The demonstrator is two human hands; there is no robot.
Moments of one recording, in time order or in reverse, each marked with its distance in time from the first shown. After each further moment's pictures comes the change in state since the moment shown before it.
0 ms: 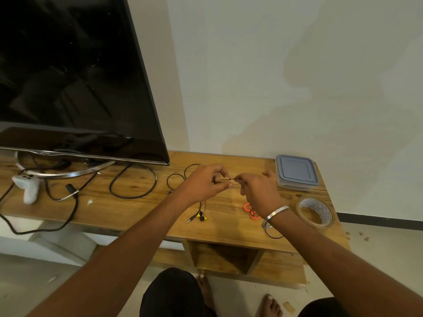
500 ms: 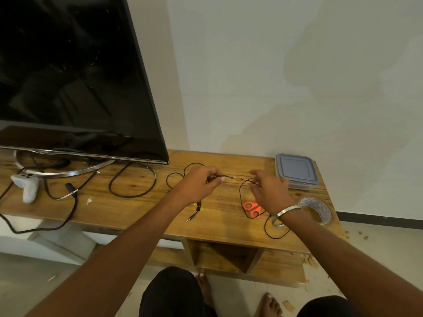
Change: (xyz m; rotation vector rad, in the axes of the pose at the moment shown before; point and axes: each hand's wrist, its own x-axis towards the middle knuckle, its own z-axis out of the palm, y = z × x) left_hand -0.003 -0.013 0.001 0.037 0.012 0.003; right_hand -0.009 0.028 -0.002 0.155 -0.047 0.153
